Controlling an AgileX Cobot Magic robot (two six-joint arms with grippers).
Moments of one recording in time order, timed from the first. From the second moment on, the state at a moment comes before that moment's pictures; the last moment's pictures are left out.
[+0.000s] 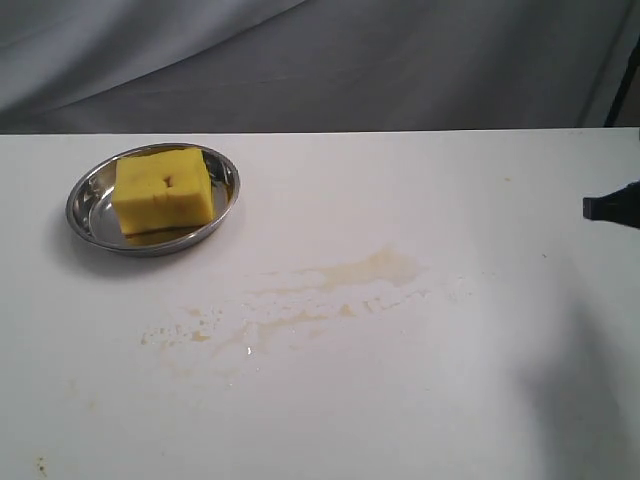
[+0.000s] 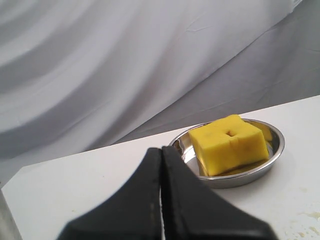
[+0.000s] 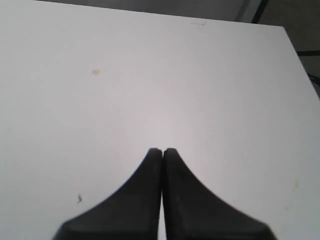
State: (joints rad) left arm -0.01 0.00 0.00 -0.14 0.11 0.38; right arm -0.12 1.65 -0.72 0.00 -0.24 -0.17
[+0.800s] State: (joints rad) left arm -0.01 0.00 0.00 -0.14 0.11 0.38; right arm 0.11 1.65 -0.55 -0.89 -0.81 0.51
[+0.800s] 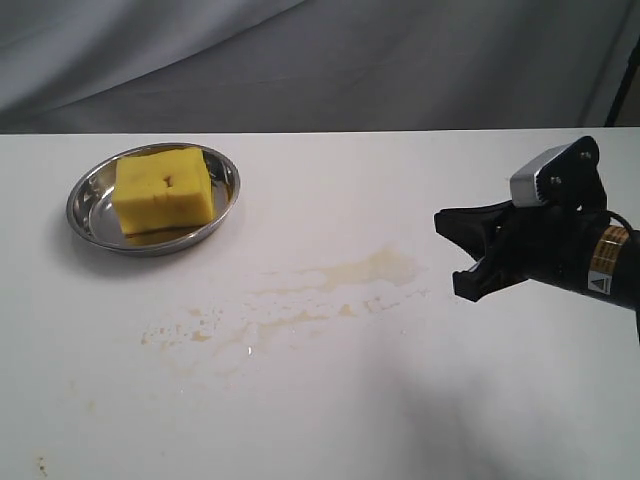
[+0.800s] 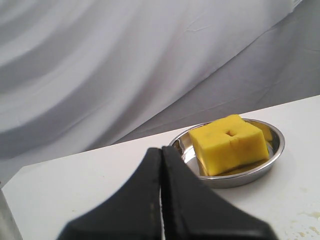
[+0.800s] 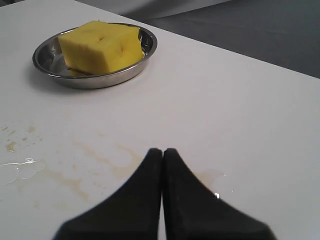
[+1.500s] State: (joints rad) left arm -0.01 0.00 0.00 -0.14 0.11 0.38; right arm 0.12 1.50 -0.54 -0.86 -0.69 0.63
